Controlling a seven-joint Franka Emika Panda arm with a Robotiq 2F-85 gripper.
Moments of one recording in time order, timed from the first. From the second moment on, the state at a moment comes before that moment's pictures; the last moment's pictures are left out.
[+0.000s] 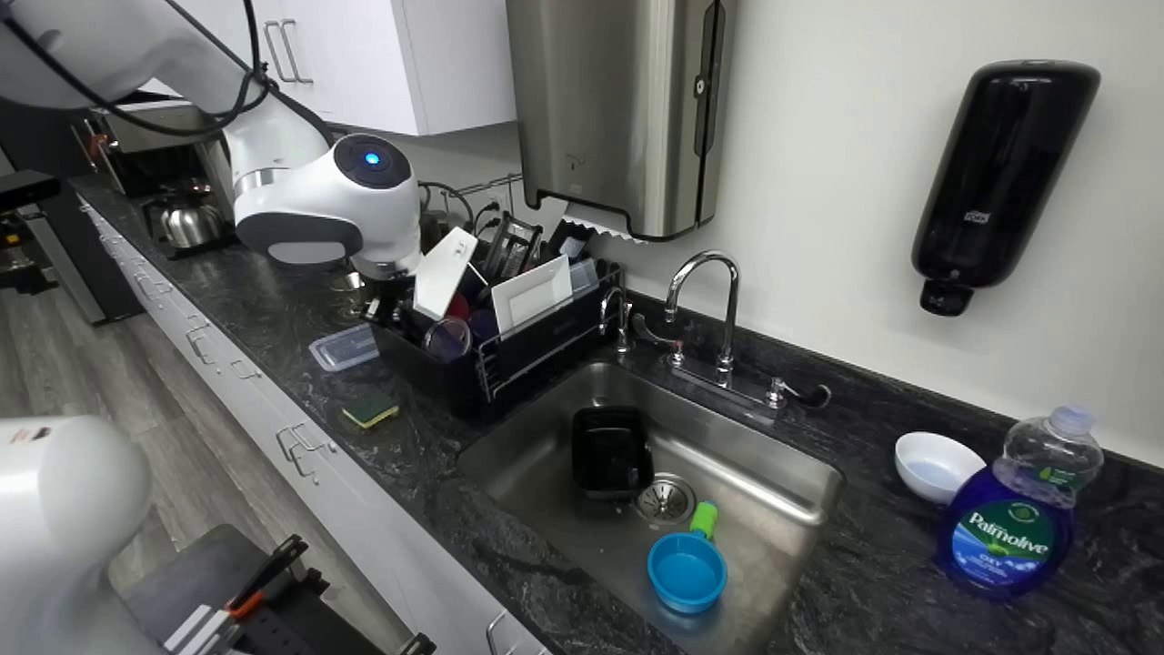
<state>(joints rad) 0.90 -0.20 -0.62 -2.59 1.02 2.74 -2.60</state>
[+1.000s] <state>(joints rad) 1.04 -0.24 -0.71 -2.59 0.95 2.82 -2.60</state>
